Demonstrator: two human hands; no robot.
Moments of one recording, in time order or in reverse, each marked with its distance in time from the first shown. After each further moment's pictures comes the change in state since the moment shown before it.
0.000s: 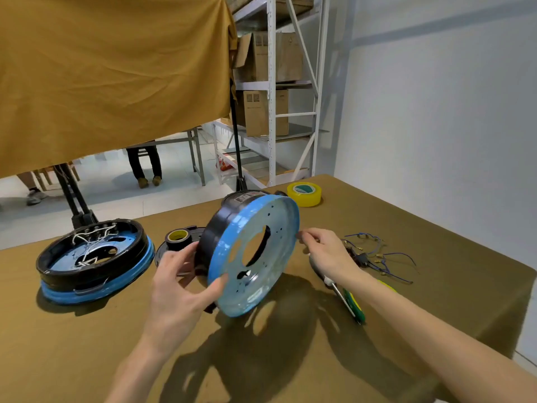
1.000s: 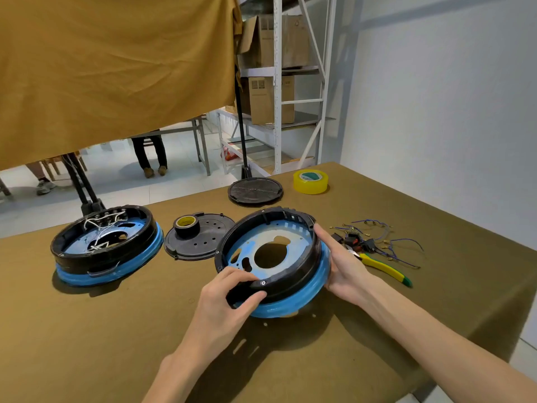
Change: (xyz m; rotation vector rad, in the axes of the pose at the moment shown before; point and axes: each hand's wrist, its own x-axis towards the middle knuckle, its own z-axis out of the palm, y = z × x) left_hand -0.041 -0.026 0.033 0.039 -0.324 0.125; right_hand -0.032 0.030 0.016 1.036 -0.280 0.468
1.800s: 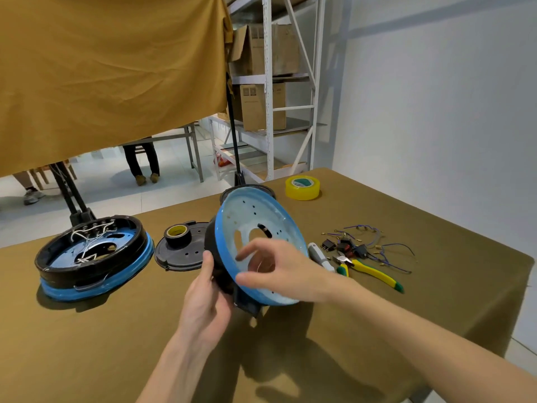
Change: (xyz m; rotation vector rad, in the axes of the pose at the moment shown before) left_hand 0.039 0.036 0.001 -1.324 0.291 -0.727; right_hand -0.023 -0.008 0.079 -1.101 -0.322 -0.538
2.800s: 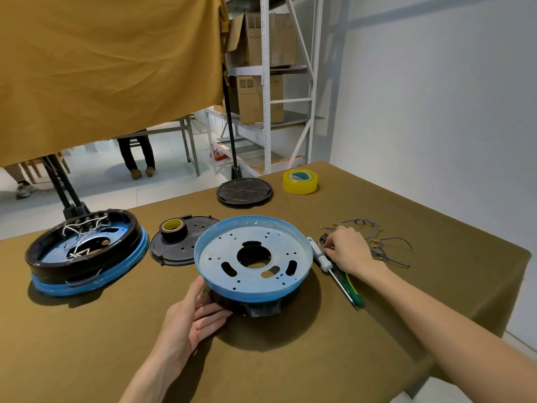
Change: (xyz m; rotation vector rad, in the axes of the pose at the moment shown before) left_hand 0.004 0.000 -0.062 0.452 0.275 -0.212; right_hand -0.006 0.143 -0.087 -0.895 0.282 0.503
